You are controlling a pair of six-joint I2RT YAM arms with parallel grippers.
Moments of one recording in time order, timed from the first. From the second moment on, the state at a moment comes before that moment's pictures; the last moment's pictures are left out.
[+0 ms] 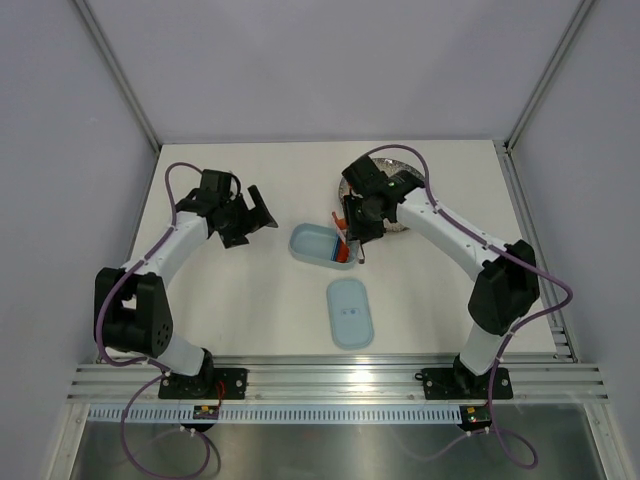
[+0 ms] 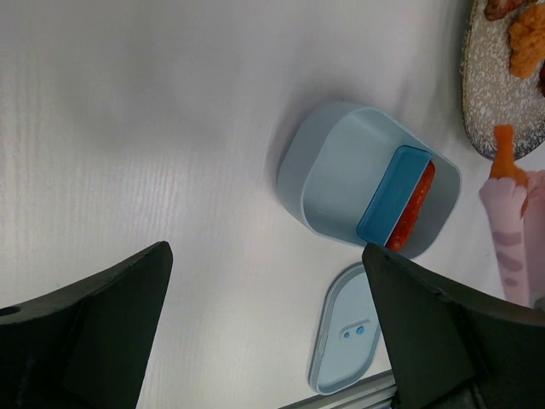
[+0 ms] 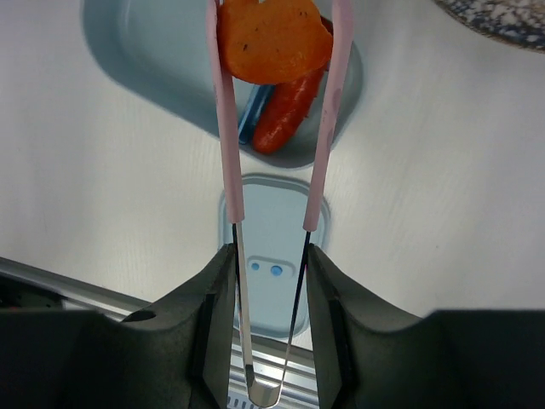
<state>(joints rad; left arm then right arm) -0.18 1.51 1.10 -0.54 0.23 -0.63 0.63 1.75 1.60 -0.96 0.01 0.47</state>
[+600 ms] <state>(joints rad) -0.15 1.47 1.10 -0.56 0.23 -0.63 0.74 1.90 1.64 -0.95 0.01 0.49</state>
